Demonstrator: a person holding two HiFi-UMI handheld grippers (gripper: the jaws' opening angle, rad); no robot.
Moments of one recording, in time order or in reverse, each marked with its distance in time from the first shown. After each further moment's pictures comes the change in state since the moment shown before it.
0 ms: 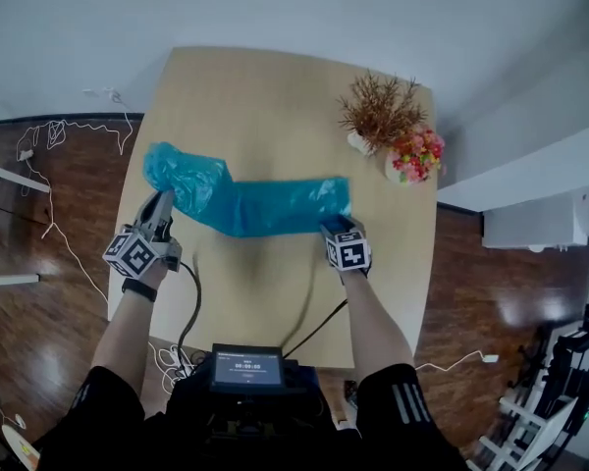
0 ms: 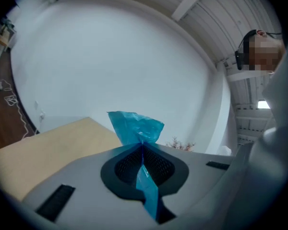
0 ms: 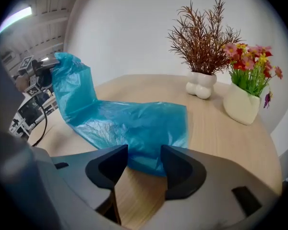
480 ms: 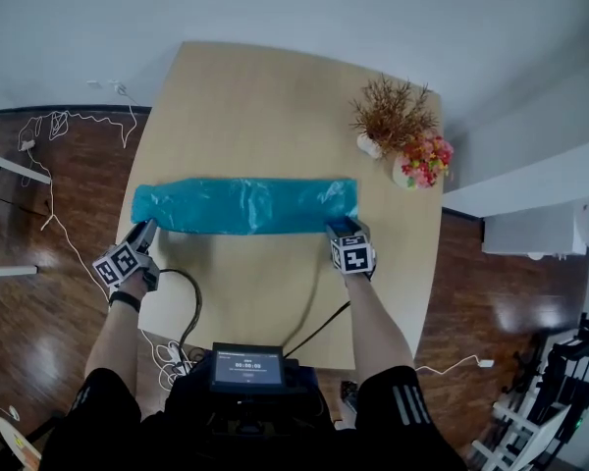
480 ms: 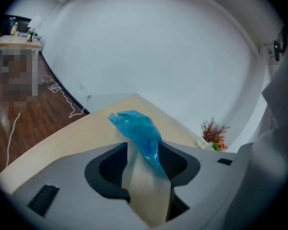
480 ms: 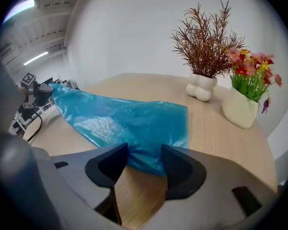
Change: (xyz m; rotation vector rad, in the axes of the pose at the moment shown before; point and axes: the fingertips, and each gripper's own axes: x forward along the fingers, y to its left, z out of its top) left arm -0.104 0.149 -0.079 -0.145 0.278 0.369; right arm 0.001 0.000 0.000 -0.033 0.006 -0.046
